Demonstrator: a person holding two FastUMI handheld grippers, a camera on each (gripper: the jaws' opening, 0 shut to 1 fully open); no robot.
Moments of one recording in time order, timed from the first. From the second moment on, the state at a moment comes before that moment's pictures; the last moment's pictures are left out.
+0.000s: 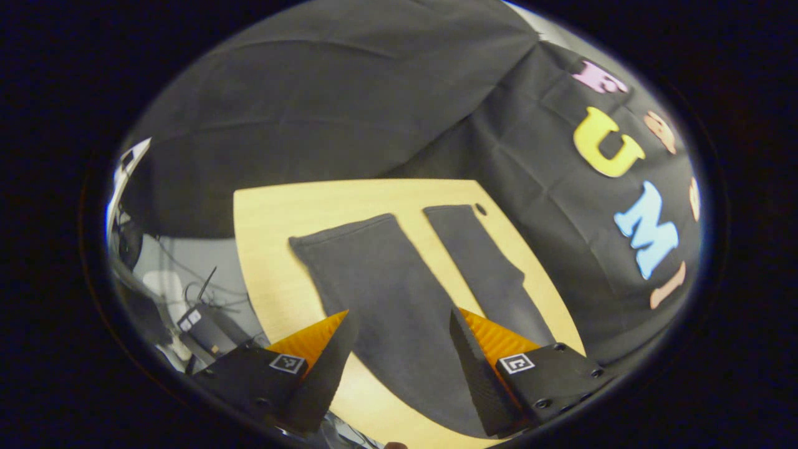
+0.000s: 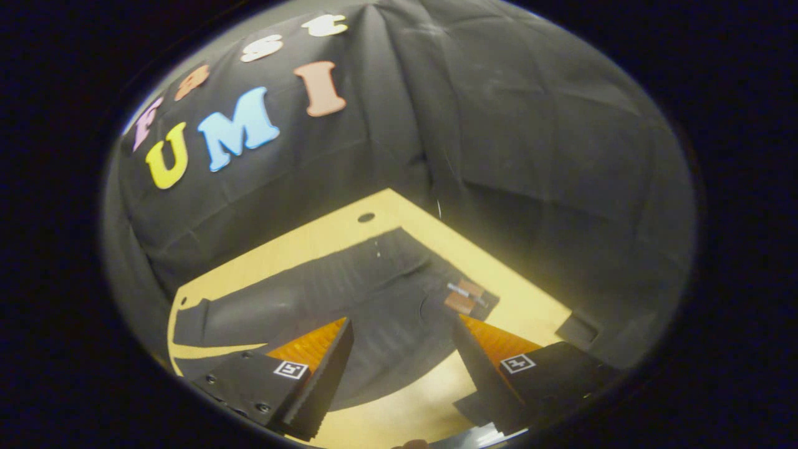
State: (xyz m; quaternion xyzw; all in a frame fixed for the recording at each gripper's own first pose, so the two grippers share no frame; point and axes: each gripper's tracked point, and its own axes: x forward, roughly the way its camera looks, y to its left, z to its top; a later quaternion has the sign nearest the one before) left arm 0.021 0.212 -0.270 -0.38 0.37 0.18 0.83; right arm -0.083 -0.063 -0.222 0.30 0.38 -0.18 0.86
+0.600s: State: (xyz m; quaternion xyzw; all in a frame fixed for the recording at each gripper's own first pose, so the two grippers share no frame) left arm 0.034 0.263 -0.360 -0.45 0.45 0.23 0.74; right arm -0.102 -0.044 -0.303 0.53 0.42 -0.29 0.68
